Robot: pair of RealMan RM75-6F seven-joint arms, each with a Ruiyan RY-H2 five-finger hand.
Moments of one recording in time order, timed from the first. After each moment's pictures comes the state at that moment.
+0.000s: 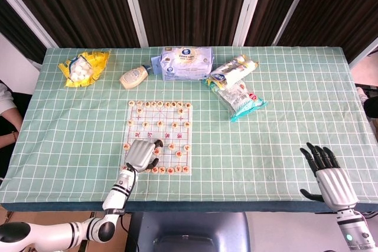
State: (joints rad) left arm -0.70 -1.81 -0.18 -1.39 1.05 1.05 0.55; right arm 0.09 -1.13 -0.02 -1.61 -1.58 1.41 -0.13
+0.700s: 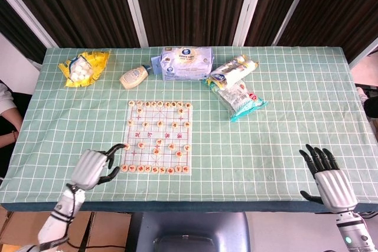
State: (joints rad) left arm -0.43 -1.34 0.06 -1.67 1.50 1.40 0.15; right arm 0.08 -1.14 -0.03 -1.62 -1.59 1.44 -0.18
